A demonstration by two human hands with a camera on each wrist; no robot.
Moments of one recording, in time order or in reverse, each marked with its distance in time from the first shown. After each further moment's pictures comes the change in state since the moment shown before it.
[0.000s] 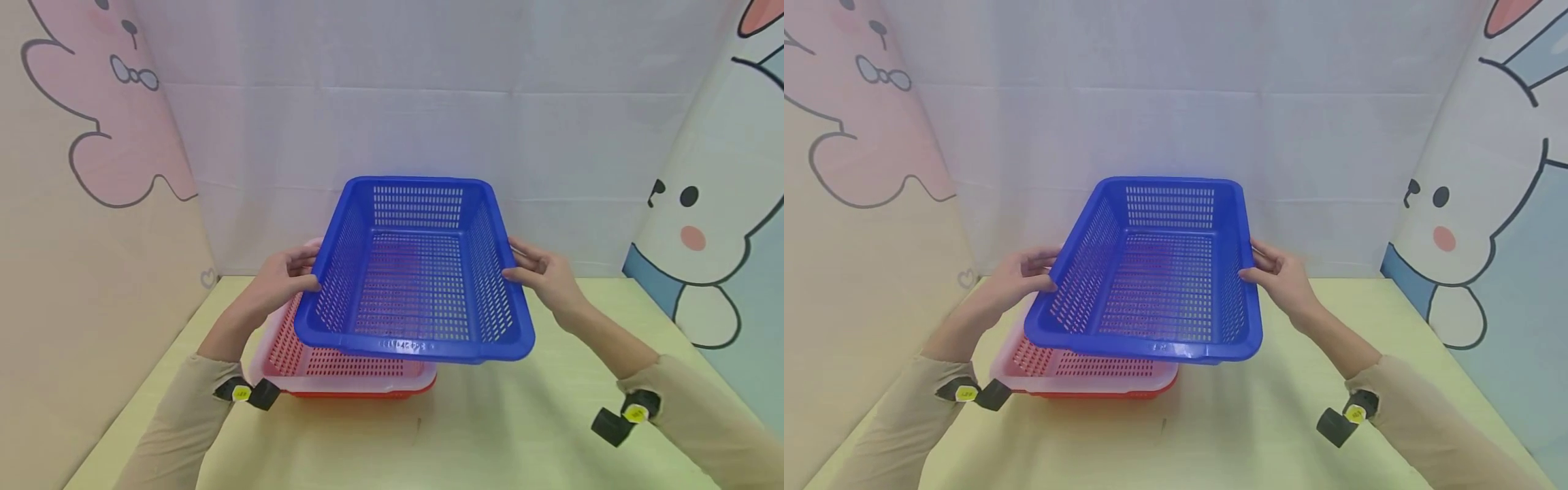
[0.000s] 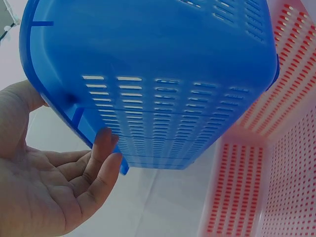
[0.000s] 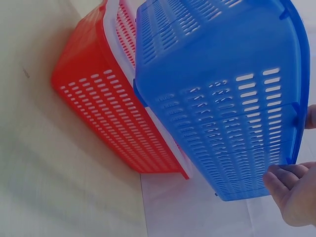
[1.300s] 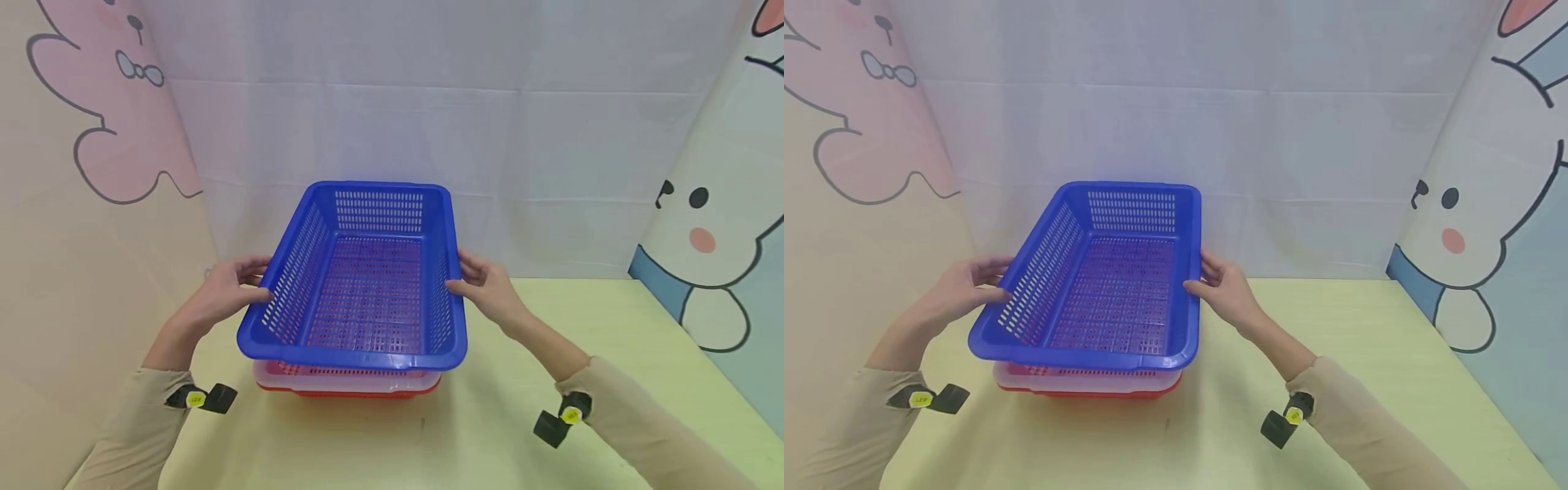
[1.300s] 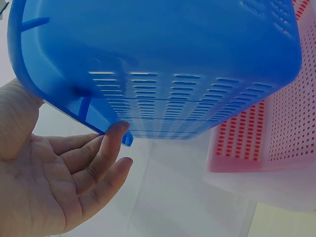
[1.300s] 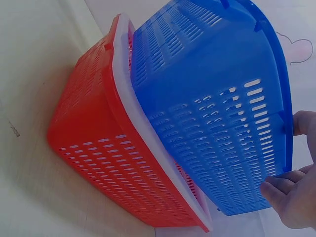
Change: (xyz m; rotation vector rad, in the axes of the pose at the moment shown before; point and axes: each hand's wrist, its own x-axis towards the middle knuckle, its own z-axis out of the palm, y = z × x) left_hand -0.002 0.016 0.006 0.212 0.018 -0.031; right_hand 0.009 0.009 -0.007 0.107 -0.085 -0.031
